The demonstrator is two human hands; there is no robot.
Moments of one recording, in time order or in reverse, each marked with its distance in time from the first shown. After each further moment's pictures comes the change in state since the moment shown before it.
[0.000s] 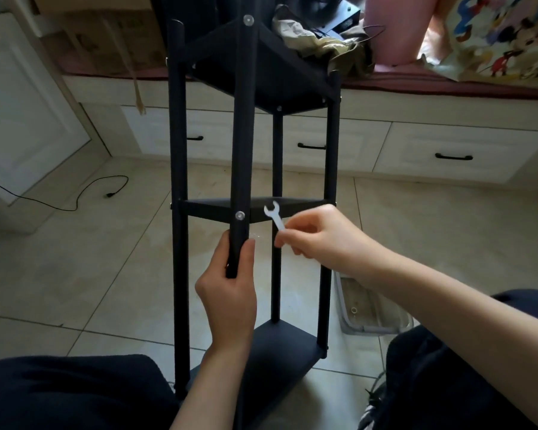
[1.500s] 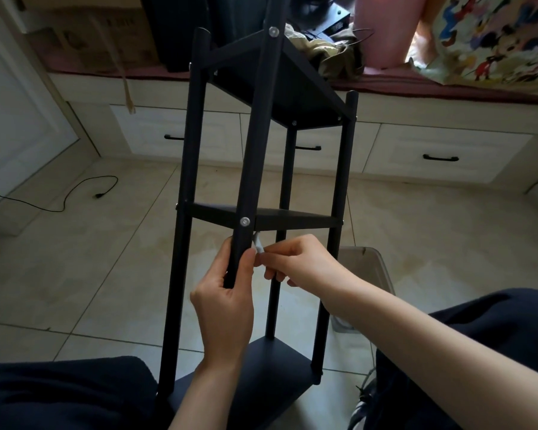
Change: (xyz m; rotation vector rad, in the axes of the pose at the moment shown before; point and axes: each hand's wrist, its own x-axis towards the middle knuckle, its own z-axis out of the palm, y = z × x) left_hand -0.013 0.015 -0.005 0.005 -0.068 -0.001; right_hand -0.010 0.010 0.037 0.225 -0.012 0.210
